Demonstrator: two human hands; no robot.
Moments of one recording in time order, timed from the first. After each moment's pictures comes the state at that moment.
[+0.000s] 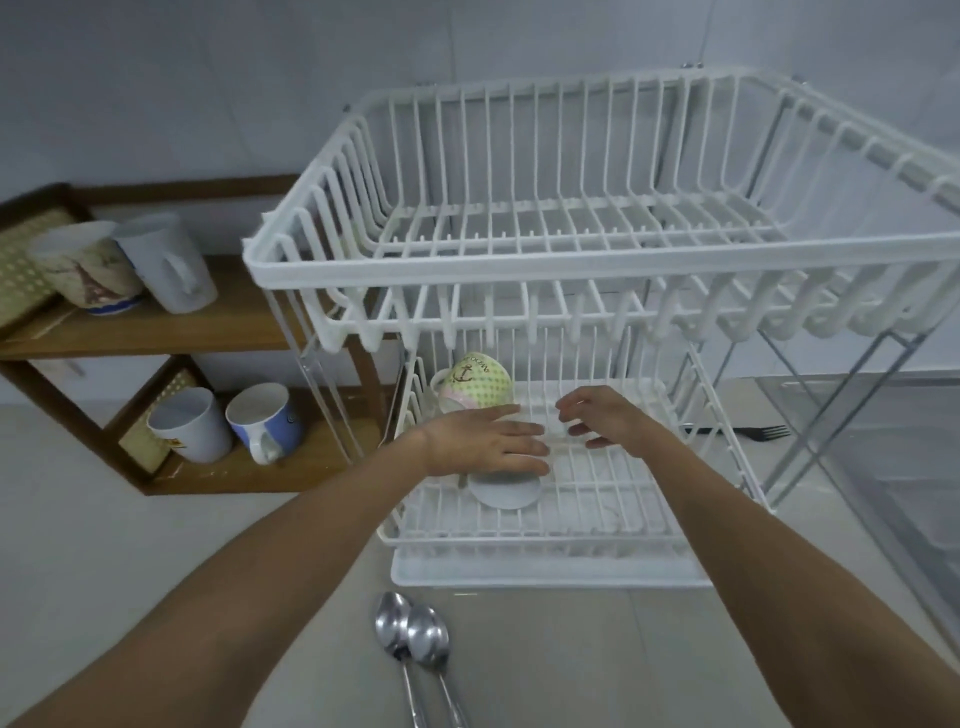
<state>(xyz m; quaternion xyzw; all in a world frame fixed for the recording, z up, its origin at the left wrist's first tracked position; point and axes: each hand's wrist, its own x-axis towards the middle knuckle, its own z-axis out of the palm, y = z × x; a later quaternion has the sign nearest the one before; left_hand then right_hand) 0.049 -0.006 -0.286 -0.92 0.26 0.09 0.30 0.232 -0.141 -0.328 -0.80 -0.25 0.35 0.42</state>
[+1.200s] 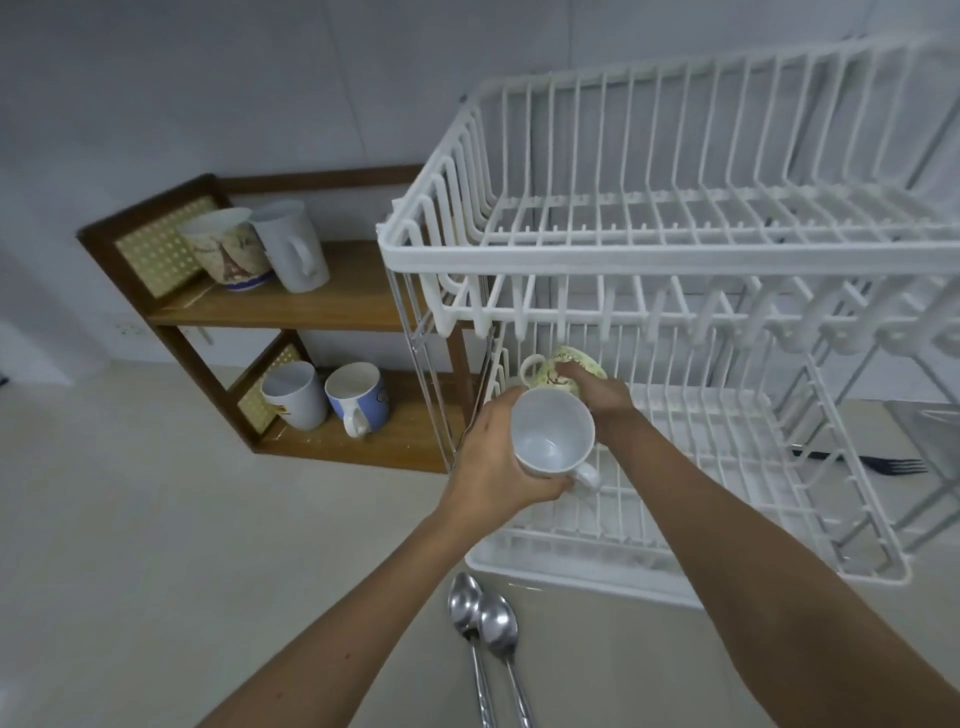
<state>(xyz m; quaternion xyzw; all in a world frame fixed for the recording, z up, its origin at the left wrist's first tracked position) -0.038 -0.051 -0.286 -0.86 -0.28 -0.27 -0.32 0.158 -0.050 -0.315 -0.60 -0.05 0.41 0.68</state>
